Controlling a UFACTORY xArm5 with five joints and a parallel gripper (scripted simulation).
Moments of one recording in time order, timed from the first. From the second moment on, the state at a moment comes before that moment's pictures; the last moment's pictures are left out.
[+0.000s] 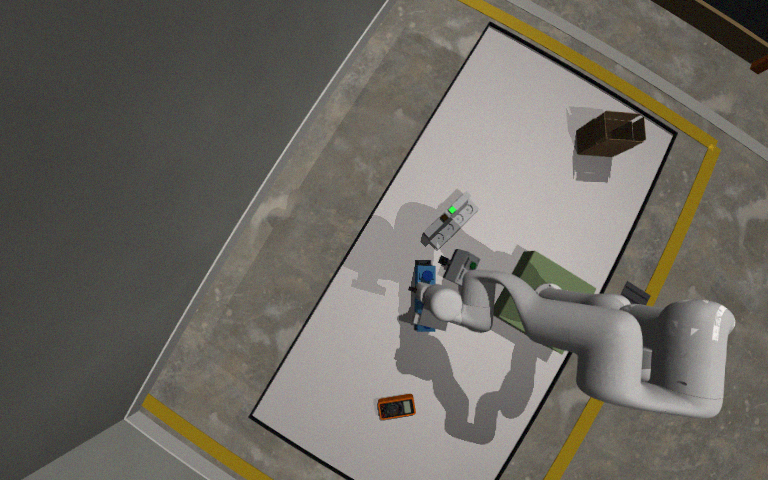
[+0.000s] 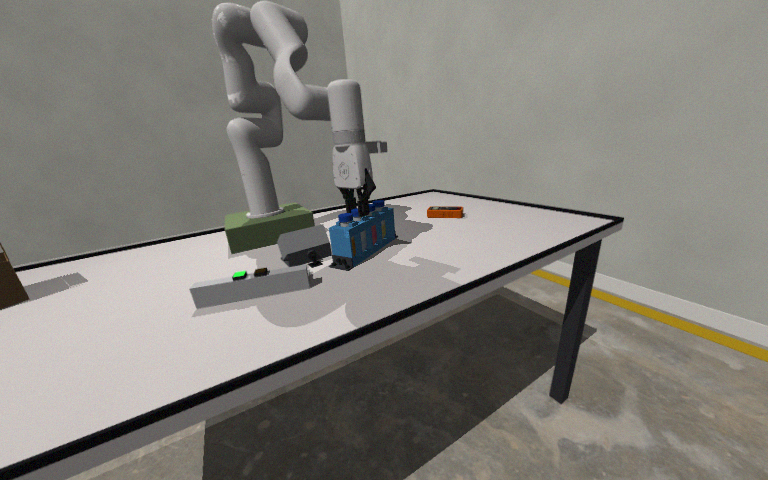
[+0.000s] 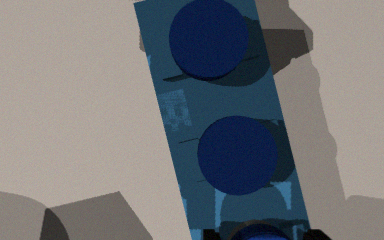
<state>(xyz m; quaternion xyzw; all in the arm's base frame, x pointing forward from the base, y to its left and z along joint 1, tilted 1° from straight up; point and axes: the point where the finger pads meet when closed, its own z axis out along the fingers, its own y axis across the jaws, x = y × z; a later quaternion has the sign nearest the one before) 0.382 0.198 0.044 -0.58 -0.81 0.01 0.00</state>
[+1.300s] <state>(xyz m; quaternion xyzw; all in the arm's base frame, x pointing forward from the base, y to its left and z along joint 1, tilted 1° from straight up) 0.405 0.162 0.090 -0.42 -0.91 0.00 0.00</state>
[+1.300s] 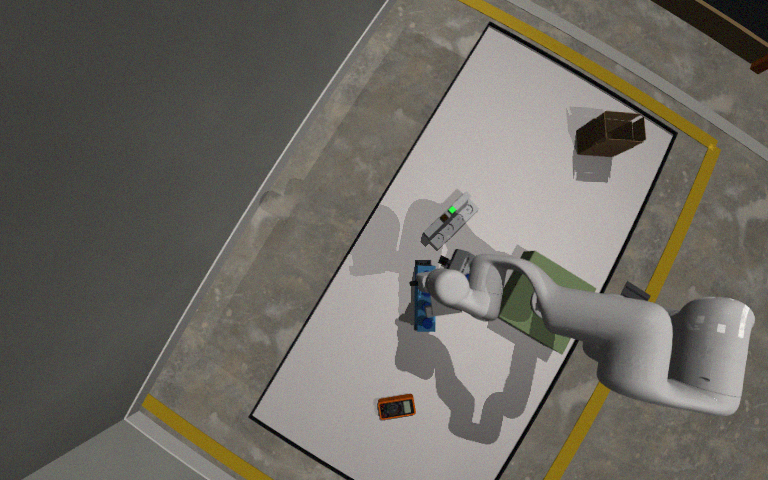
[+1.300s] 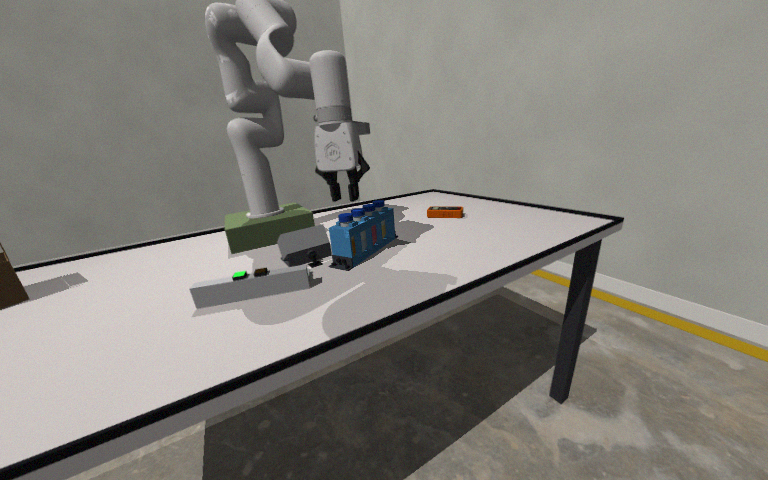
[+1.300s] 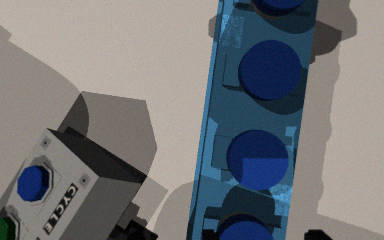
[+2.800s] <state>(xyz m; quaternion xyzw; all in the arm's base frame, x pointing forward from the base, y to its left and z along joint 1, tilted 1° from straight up) 0.410 0.154 0.049 -0.37 -0.93 0.00 0.00</state>
